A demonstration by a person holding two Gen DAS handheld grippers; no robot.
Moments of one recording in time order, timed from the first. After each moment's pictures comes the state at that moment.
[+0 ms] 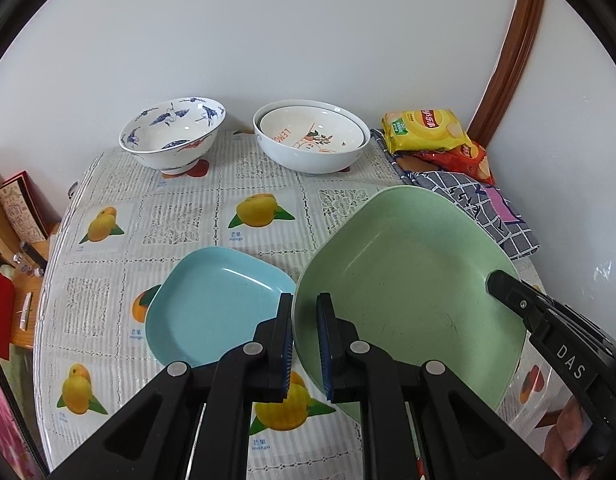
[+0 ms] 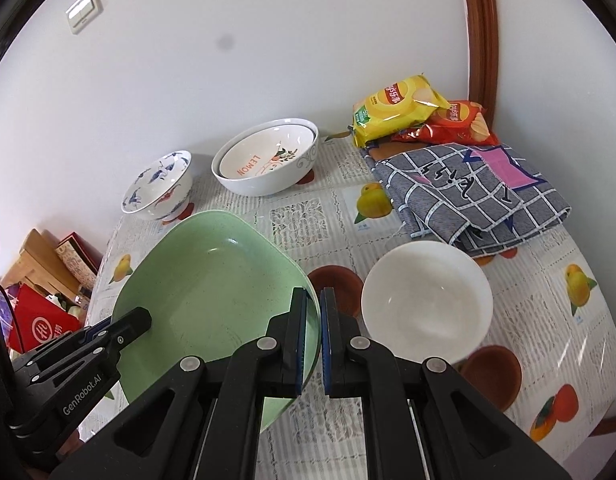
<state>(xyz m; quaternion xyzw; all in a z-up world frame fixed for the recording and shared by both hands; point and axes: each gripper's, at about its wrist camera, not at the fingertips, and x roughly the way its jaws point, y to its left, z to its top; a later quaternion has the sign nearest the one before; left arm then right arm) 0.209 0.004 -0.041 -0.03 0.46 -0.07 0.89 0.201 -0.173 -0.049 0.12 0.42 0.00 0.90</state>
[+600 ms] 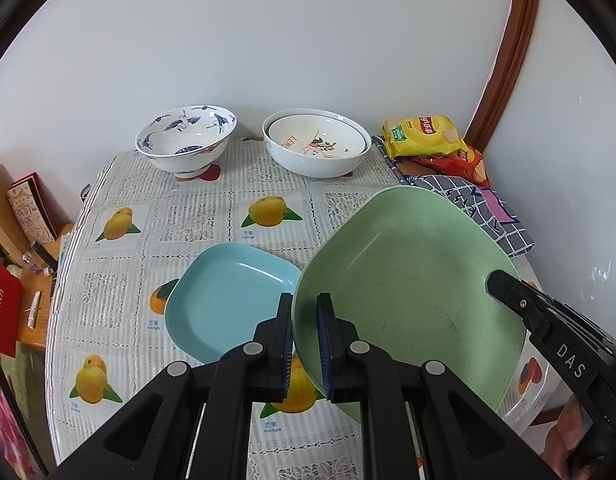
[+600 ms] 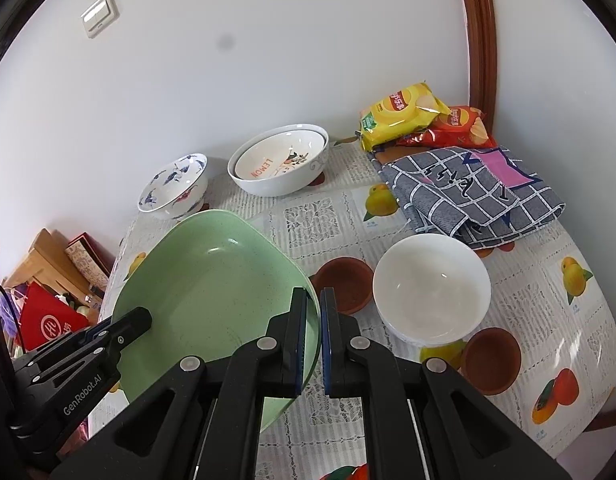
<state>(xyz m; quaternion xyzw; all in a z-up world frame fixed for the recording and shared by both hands) 0.187 0.016 -0.029 -0.03 0.45 -0.07 0.89 0.180 -0.162 -0.037 0.12 0.41 0.01 0.91</state>
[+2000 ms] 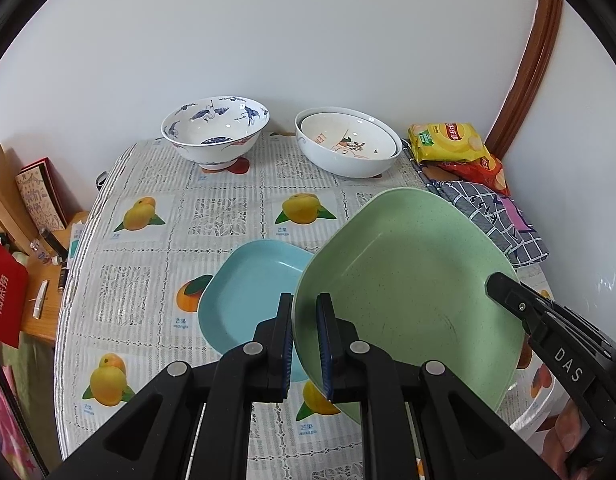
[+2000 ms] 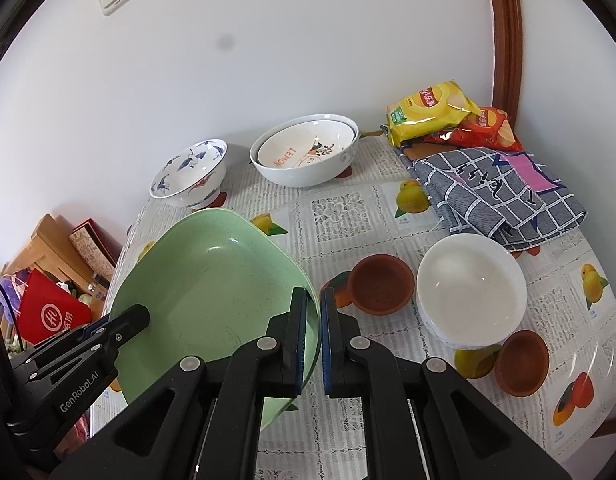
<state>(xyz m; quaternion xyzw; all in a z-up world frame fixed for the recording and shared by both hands) 0.194 0.051 -0.039 -0.04 0.45 -0.05 0.89 0.196 -0.127 -0.046 0.10 0.42 0.03 0.90</state>
